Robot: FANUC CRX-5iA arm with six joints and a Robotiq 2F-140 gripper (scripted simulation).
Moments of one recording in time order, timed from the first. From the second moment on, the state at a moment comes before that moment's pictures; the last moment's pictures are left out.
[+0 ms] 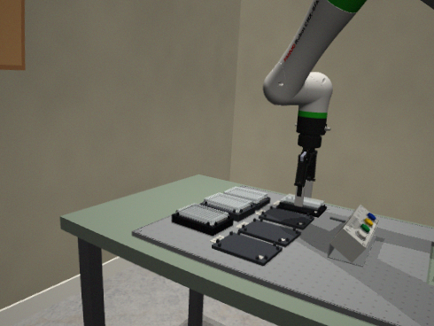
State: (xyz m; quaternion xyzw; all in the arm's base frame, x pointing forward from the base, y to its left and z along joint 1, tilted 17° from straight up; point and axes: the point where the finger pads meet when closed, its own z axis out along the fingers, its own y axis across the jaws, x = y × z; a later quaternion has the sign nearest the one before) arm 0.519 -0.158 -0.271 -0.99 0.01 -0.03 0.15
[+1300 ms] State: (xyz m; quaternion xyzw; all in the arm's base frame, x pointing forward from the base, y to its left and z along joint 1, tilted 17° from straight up) arm 0.516 -0.176 -0.212 -0.99 0.01 -0.03 0.15
